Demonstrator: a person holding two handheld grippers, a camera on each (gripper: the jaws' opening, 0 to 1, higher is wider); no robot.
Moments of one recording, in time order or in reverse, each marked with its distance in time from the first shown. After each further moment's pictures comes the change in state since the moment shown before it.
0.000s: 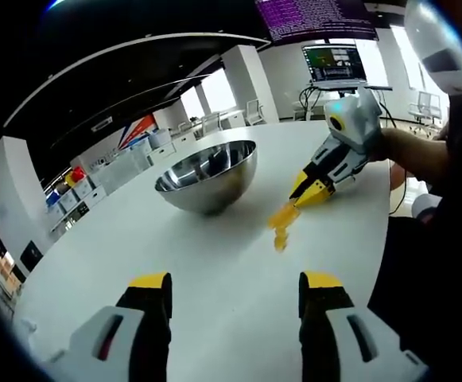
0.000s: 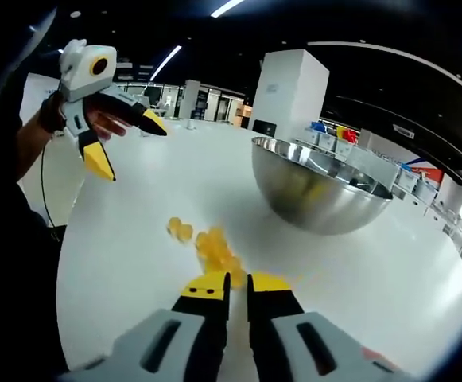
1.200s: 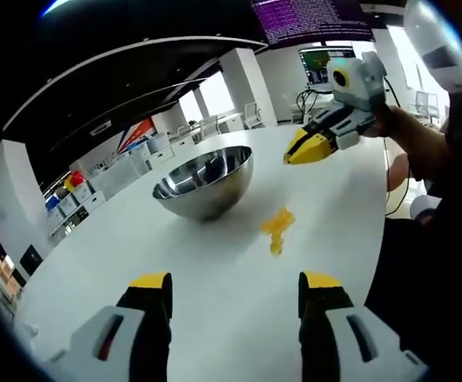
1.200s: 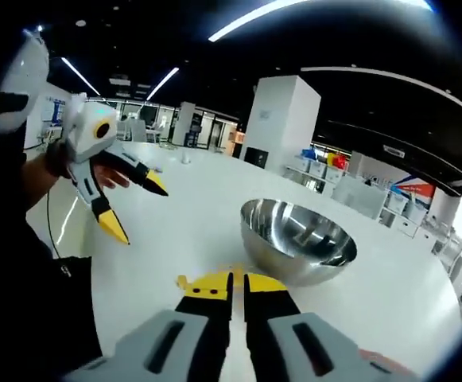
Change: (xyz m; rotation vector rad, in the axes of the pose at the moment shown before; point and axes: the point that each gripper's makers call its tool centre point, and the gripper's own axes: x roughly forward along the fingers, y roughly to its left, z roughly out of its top) left arm -0.001 -0.005 0.007 0.015 -0.014 -0.005; right arm -0.055 -0.012 0.091 -0.024 -0.173 -0.054
